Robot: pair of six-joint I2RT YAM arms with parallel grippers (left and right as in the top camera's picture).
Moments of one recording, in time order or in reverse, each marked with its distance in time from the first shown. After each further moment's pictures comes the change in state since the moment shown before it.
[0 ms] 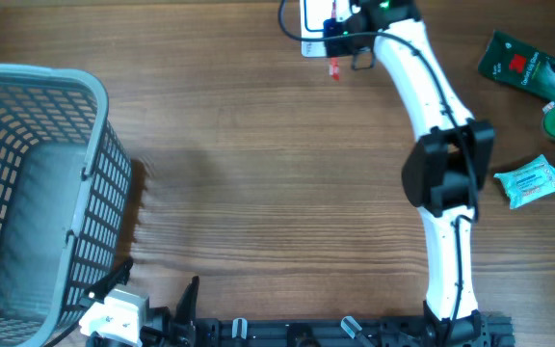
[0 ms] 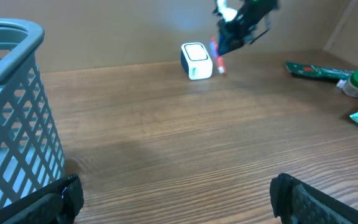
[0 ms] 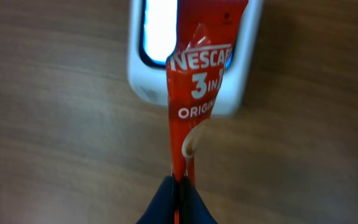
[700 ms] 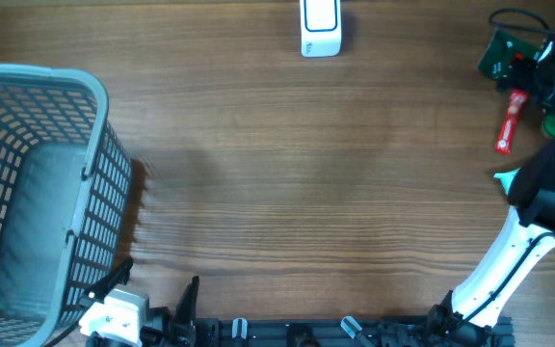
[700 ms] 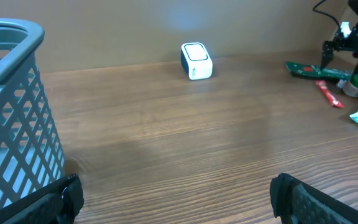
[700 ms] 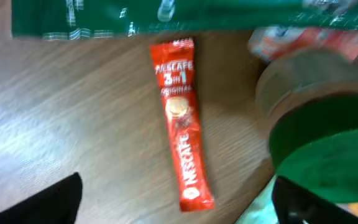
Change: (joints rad) left arm 0.000 0.000 0.000 0.000 0.000 0.000; right arm -0.649 -0.126 -0.260 -0.177 0.179 0.049
